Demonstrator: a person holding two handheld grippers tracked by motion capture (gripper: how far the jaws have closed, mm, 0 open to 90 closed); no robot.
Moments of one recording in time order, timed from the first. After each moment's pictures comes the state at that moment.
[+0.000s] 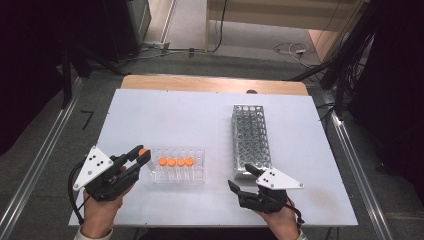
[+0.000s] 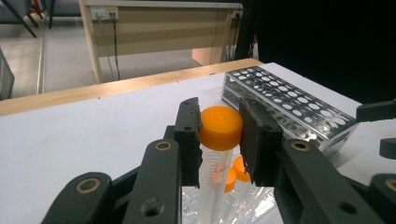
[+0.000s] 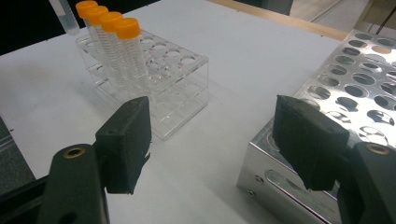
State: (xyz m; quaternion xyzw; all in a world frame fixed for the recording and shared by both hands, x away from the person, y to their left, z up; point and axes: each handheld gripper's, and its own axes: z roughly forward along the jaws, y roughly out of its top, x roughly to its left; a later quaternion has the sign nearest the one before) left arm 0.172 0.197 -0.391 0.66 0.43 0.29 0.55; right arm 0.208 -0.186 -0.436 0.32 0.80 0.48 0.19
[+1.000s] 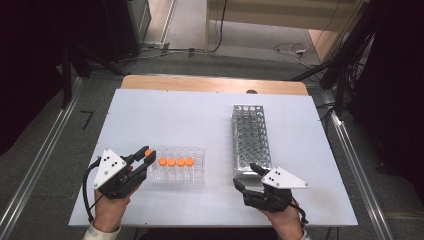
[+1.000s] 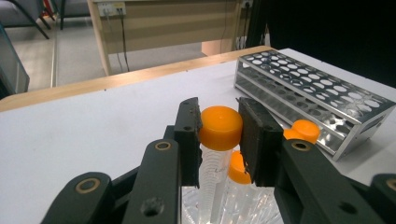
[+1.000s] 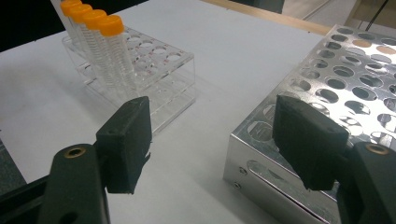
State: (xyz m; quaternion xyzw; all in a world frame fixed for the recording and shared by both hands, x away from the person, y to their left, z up) left arm 0.186 0.187 -0.420 0.67 0.43 0.31 0.52; right arm 0.211 -0.195 -0.437 0.33 0.79 0.48 0.20
